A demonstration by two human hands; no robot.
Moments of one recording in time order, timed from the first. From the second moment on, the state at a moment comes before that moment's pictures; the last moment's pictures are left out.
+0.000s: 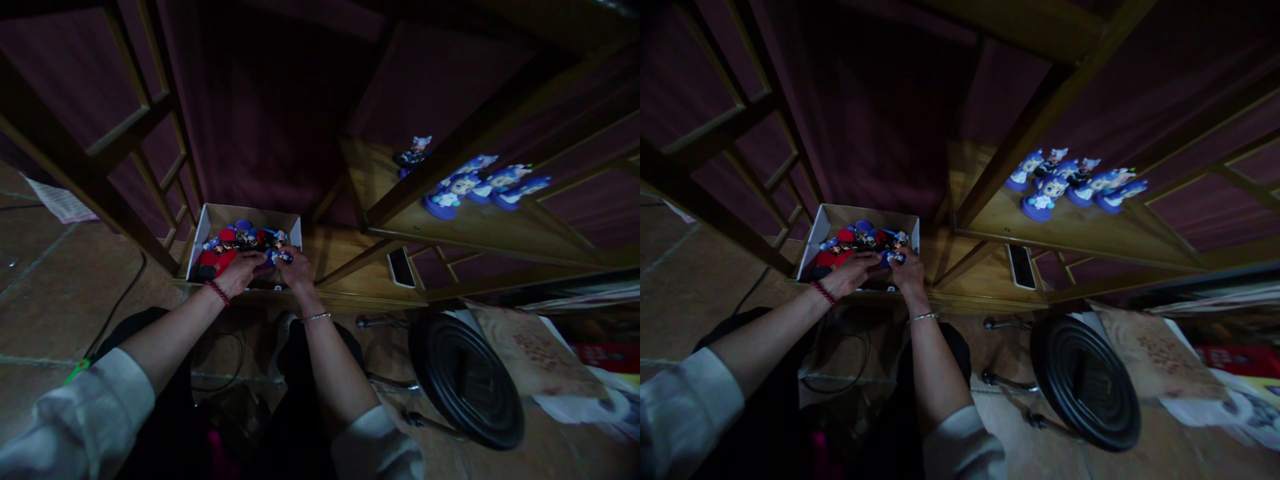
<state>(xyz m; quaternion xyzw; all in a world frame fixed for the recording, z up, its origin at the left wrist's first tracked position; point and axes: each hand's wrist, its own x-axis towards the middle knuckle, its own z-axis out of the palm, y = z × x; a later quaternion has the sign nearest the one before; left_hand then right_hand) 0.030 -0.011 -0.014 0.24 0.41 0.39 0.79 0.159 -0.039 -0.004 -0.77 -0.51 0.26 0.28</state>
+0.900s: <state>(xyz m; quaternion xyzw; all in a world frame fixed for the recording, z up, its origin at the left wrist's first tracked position) 0.038 -0.014 -0.021 0.26 0.45 0.34 0.78 0.149 -0.044 0.003 -0.77 -0.58 0.19 0.19</state>
